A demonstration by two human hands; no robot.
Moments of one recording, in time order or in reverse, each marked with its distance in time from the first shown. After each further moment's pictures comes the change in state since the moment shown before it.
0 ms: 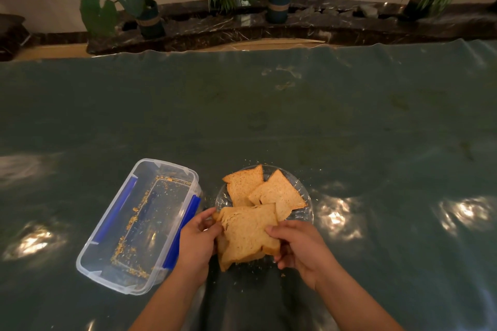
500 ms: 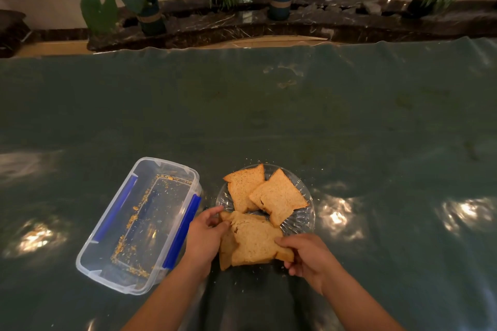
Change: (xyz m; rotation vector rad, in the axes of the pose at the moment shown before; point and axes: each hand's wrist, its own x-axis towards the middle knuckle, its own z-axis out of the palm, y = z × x) left_hand 0.007 0.004 0.008 0.297 -0.025 0.045; right_hand 0.019 0.022 -0.021 -0.048 0.052 0.161
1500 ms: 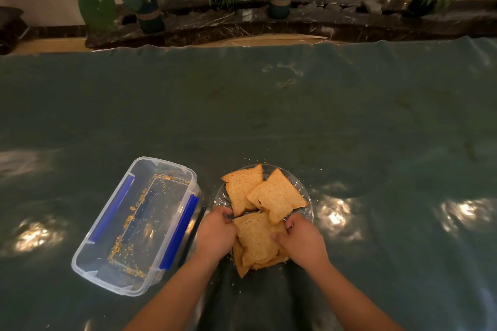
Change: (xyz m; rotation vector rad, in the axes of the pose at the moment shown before) left_hand 0.007 0.012 0.025 0.416 -0.010 0.030; right_hand 0.033 -0.005 0.001 -0.873 0.343 -0.377
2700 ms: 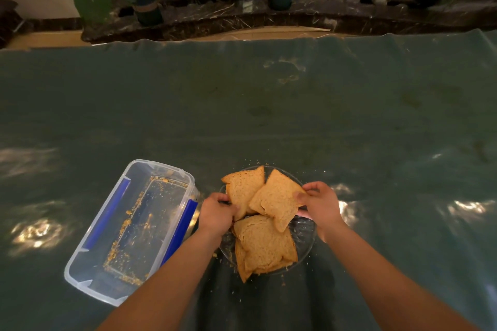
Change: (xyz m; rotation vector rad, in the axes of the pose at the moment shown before) left_hand 0.057 0.011 0.005 -0.277 0.015 -0.152; right_hand 0.076 0.001 -0.037 0.854 0.078 0.186
